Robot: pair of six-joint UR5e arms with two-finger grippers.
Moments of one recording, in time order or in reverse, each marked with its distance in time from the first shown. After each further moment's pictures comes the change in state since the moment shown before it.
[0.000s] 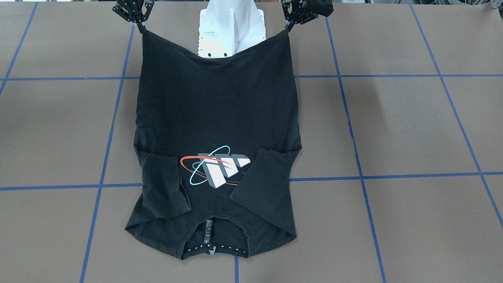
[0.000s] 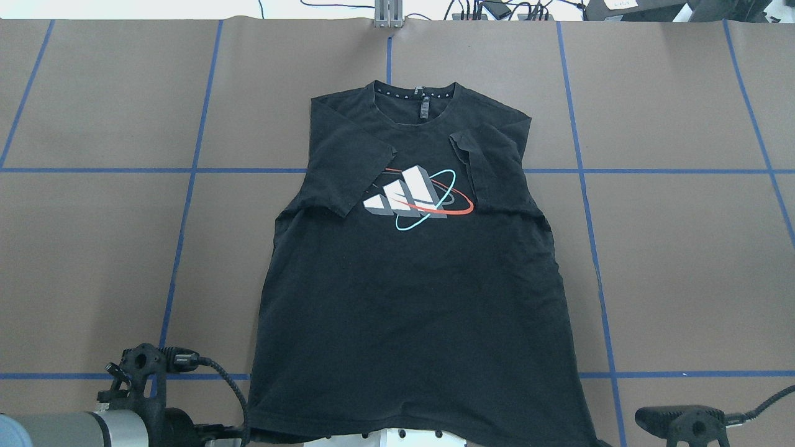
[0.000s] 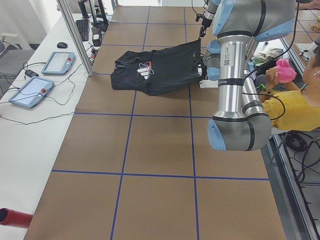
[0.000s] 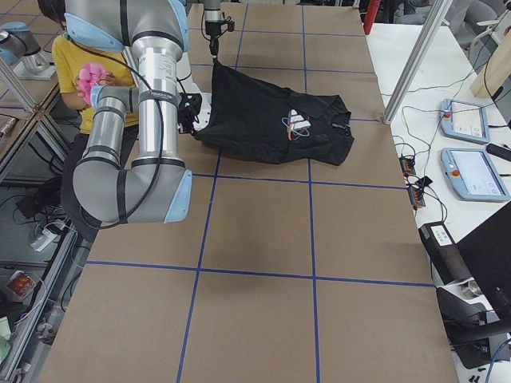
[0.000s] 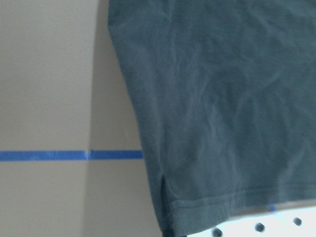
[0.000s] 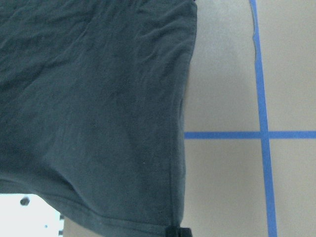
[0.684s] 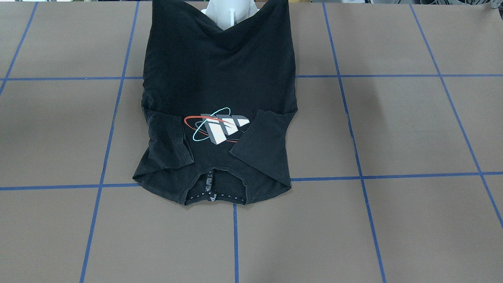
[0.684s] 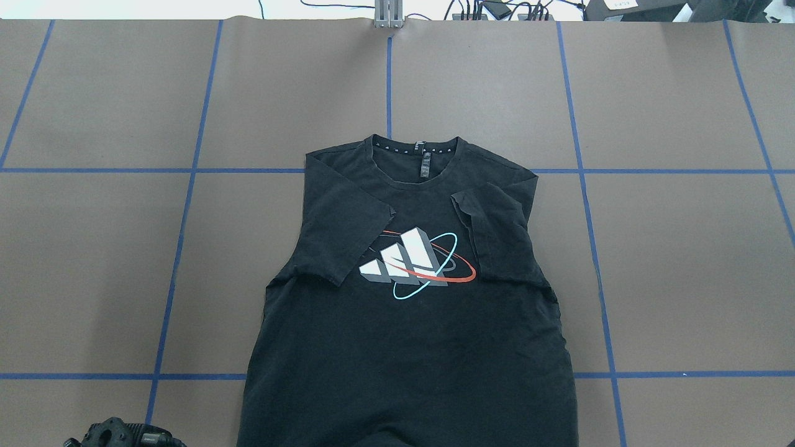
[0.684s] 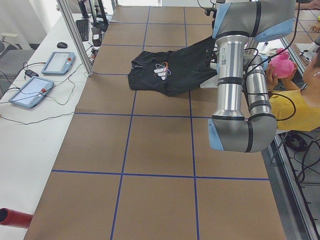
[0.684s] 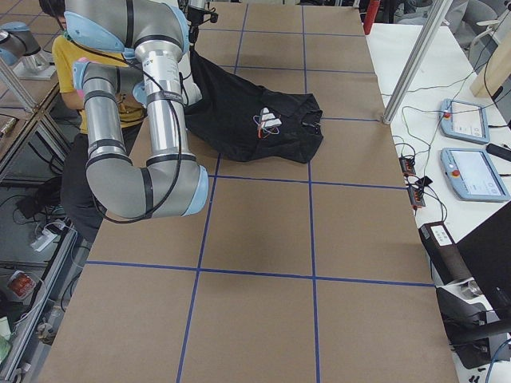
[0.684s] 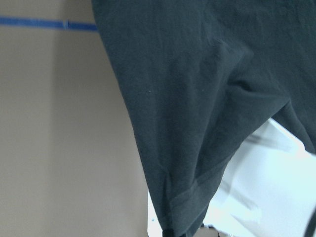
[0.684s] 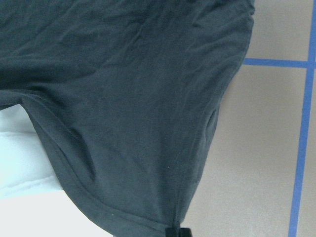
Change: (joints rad) left arm 0.149 0.068 -0.122 0.006 -0.028 -0.086; right arm -0.191 -0.013 0.147 -0.051 -0.067 0.004
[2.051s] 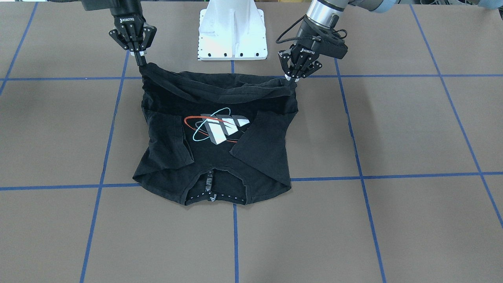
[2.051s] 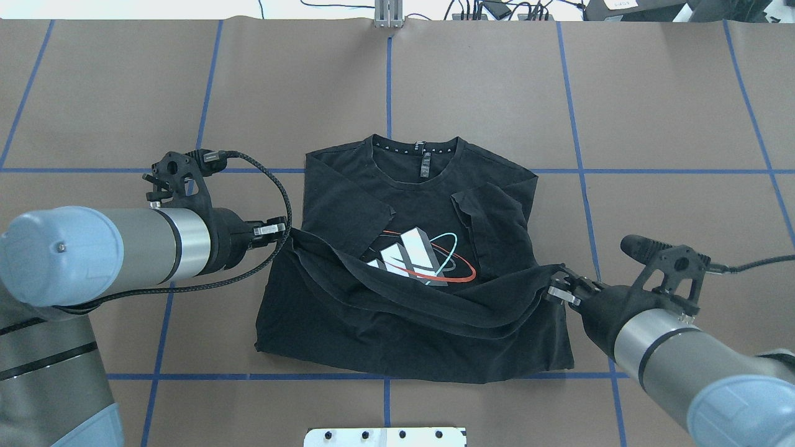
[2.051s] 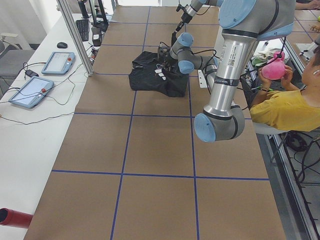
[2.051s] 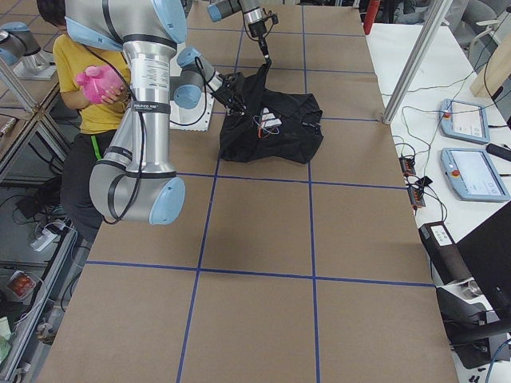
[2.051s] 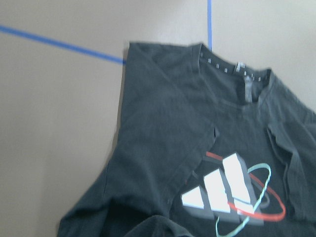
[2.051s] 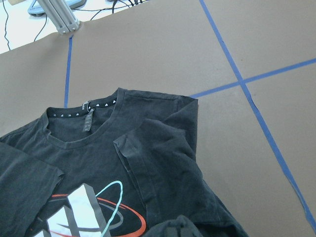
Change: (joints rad) left arm -0.625 -0.413 0.420 0.001 0.007 0.200; right arm 0.749 0.386 -0.302 -0.030 0.081 -0.143
